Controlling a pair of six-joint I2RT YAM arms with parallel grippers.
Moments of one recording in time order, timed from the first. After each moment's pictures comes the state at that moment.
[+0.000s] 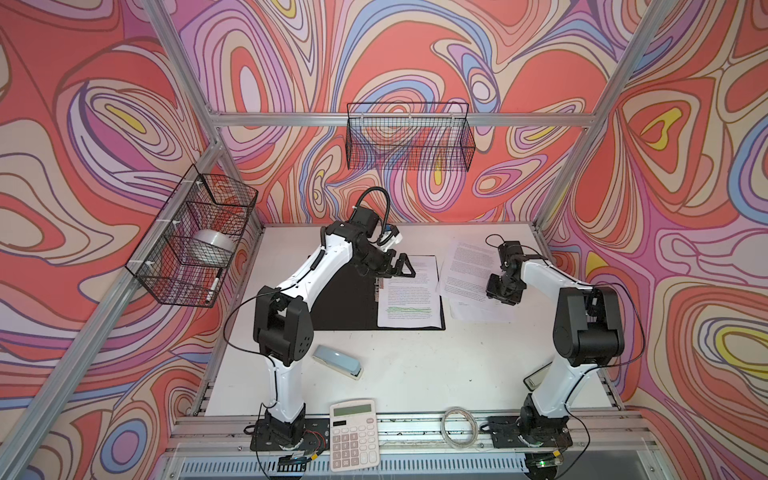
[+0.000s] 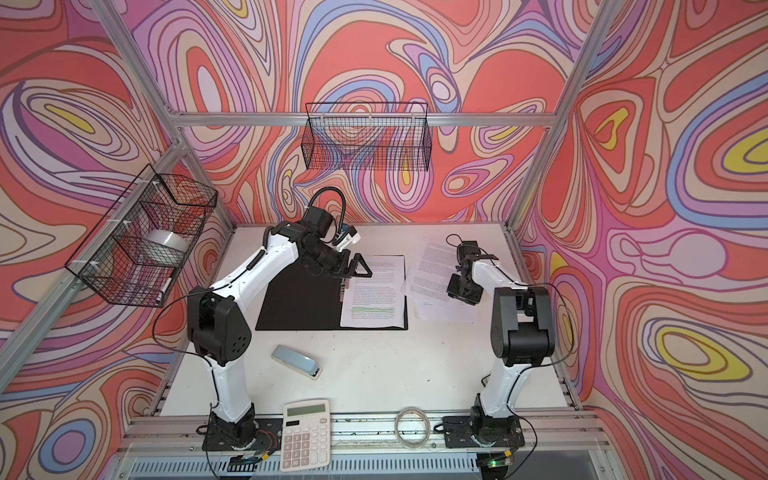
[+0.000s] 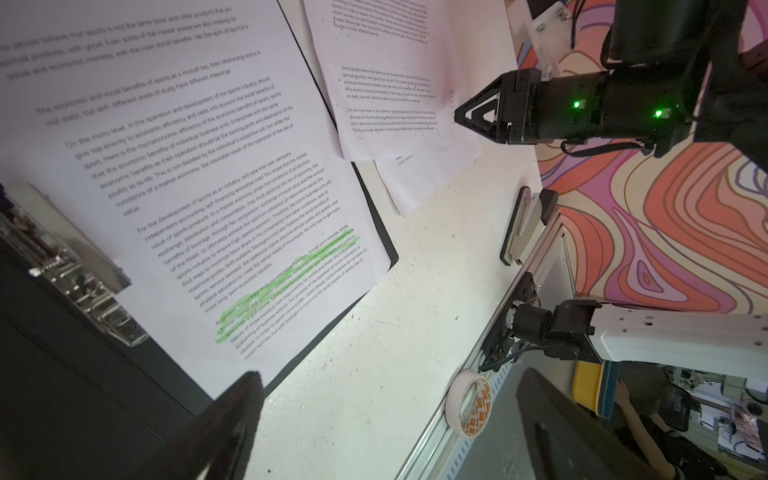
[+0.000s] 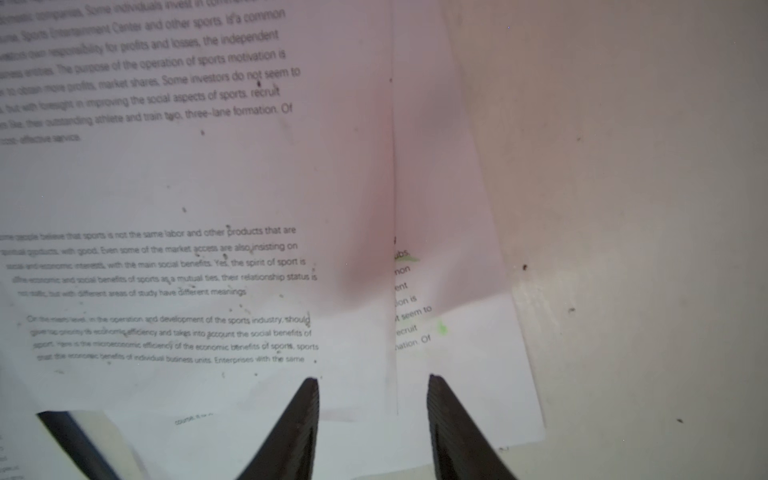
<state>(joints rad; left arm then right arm) -0.44 2.00 1.91 -1.06 0.68 -0.14 -0.01 1.84 1.26 -0.76 0.00 0.43</state>
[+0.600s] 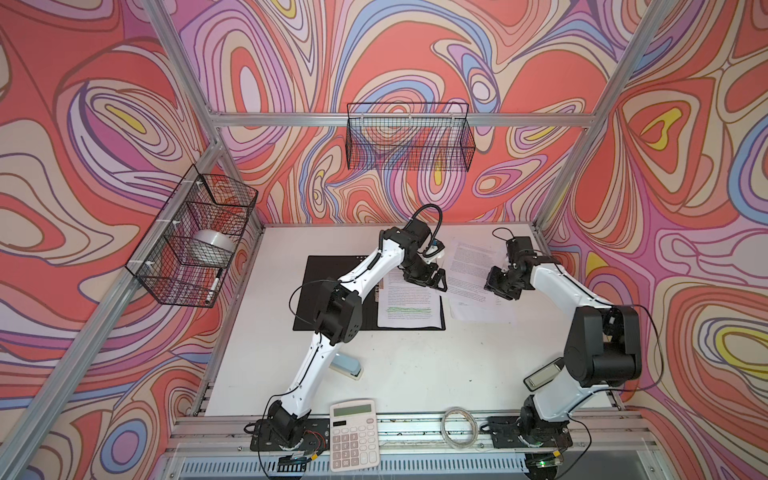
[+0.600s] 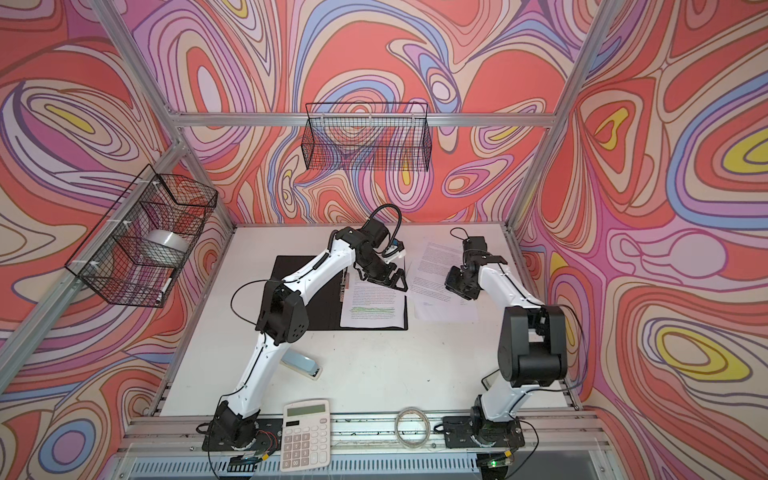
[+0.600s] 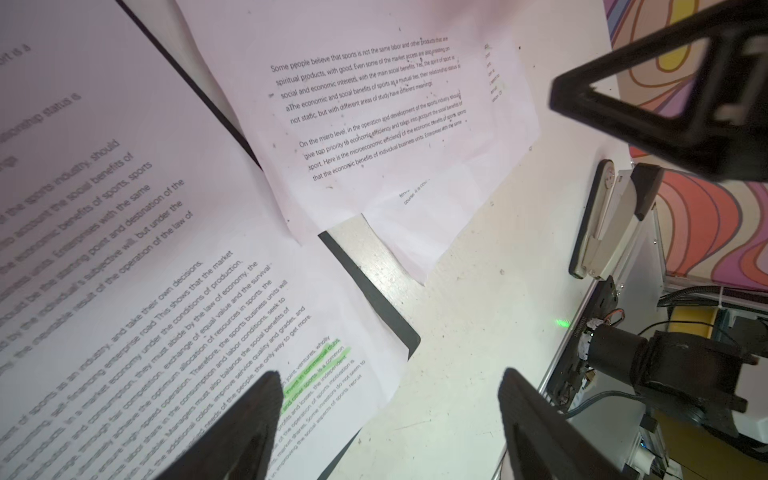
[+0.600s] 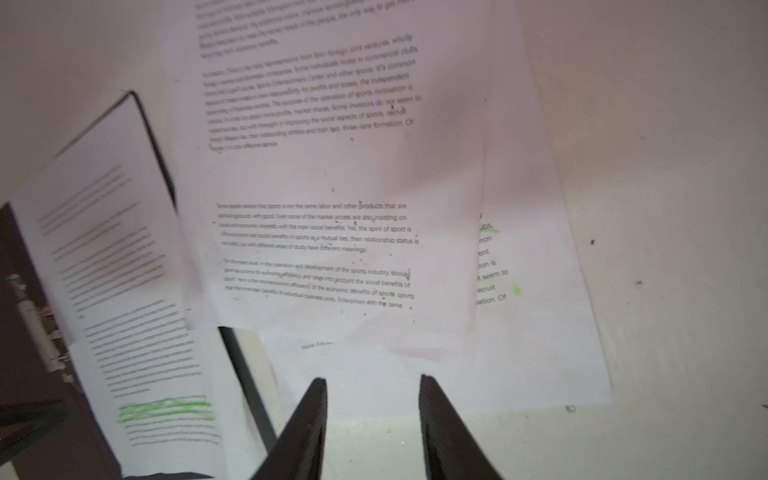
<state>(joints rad) -0.64 2.47 2.40 -1.15 0.55 -0.11 -0.01 1.63 1.21 -0.72 -0.17 0.48</state>
